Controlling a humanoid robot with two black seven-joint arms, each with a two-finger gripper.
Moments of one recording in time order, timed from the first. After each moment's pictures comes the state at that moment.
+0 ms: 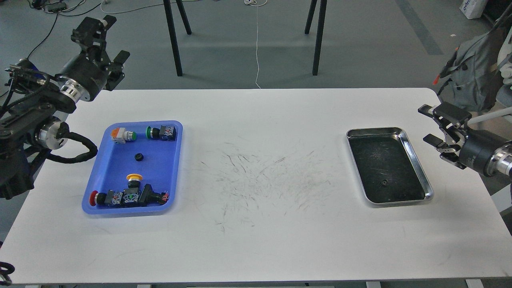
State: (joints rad) left arm -0.90 0.51 -0.47 -0.68 0.33 -0.24 -0.49; right arm 0.64 -1.06 0.34 1.30 -0.57 0.16 0.23
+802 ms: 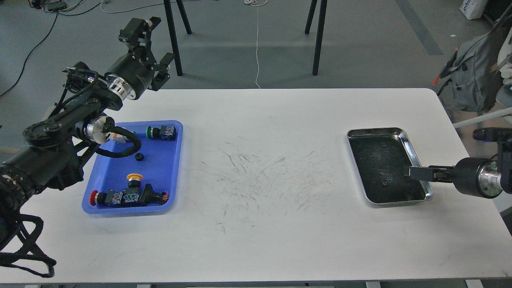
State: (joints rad) left arm -0.95 0.33 -0.48 -0.62 0.28 -0.25 -0.44; right arm 0.98 -1.01 -0.11 1.30 -1.27 0.23 0.11
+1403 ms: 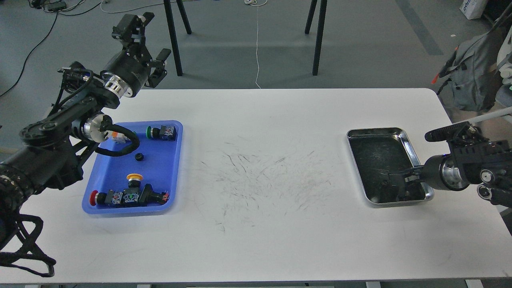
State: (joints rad) left arm -0.94 0.34 -0.51 -0.62 0.25 -0.26 -0.45; right arm 1.20 -0.77 -0.42 1.20 -1.31 0.24 -0.01
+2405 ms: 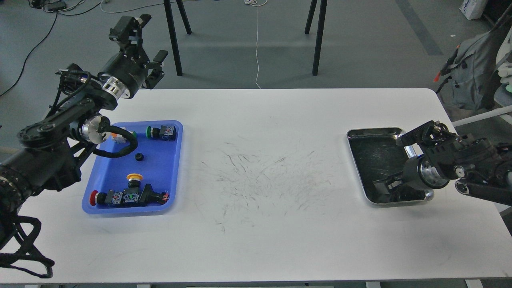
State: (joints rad) left arm -0.93 0.35 -0.51 -0.62 0.25 -0.25 -0.45; right arm 1.30 -0.65 -0.60 1.17 -1.32 0.26 0.06
